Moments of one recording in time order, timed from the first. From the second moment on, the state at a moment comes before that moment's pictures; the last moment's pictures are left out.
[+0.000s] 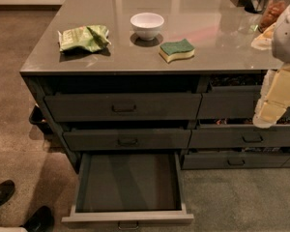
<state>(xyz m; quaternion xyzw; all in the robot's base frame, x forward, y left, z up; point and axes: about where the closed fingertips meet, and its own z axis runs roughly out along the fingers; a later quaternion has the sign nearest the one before) 0.438 -0.216 0.977 -0.60 0.78 -0.04 0.16</state>
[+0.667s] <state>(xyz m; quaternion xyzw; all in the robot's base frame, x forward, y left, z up) 0.440 -0.217 0.951 -0.60 0.78 -0.02 0.17</state>
